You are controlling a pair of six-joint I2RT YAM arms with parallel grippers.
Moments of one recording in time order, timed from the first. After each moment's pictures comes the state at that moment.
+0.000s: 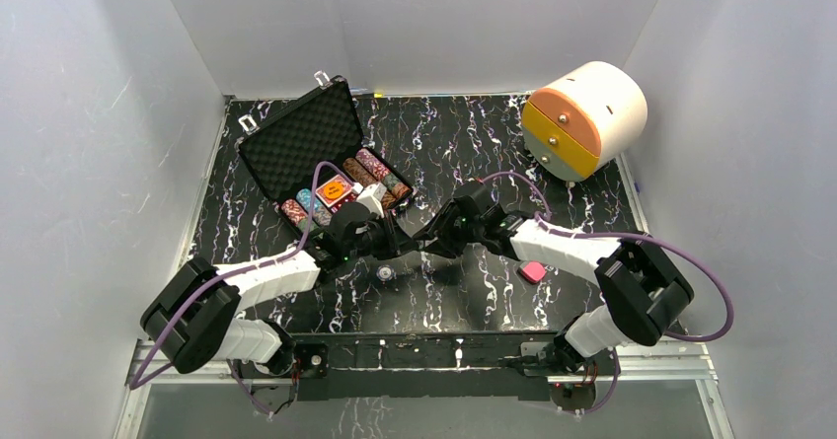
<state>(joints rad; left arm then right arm) -0.72 1.32 0.52 0.29 0.20 -0.82 0.78 1.46 0.79 -0.11 -0.19 1.35</state>
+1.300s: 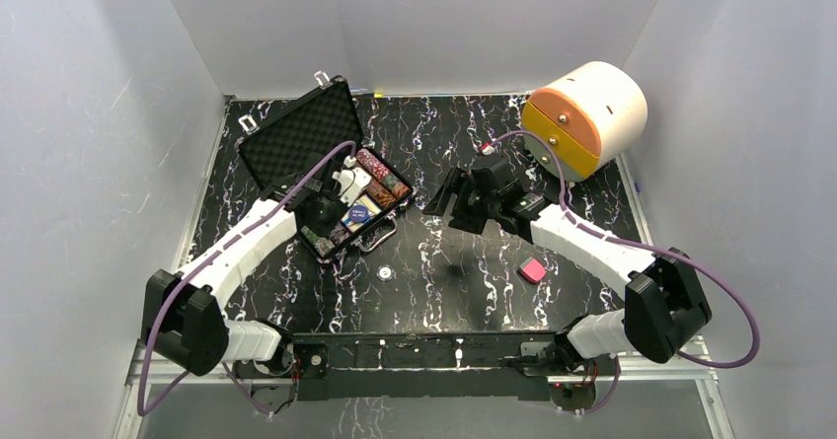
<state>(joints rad) -0.45 1.30 1.01 -0.80 -0.09 0.31 0.67 1.35 0.94 -0.31 -0.15 0.97</state>
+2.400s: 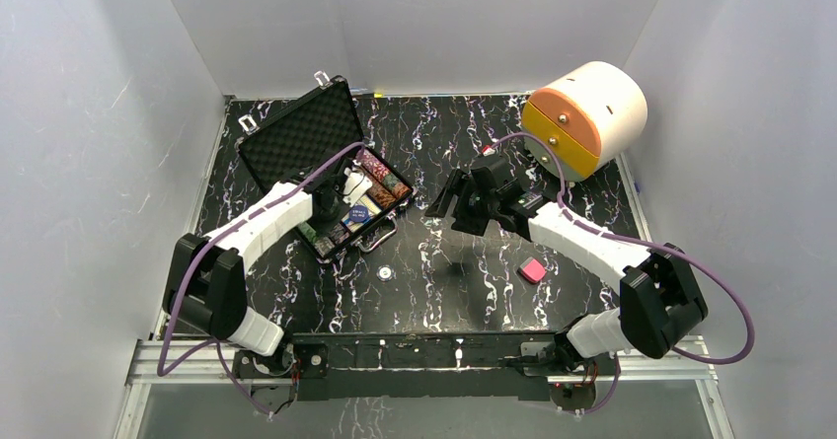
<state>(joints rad) -0.43 1.50 1.06 -0.85 -0.23 0.35 0.66 1.38 0.94 -0.33 -0.15 0.96</state>
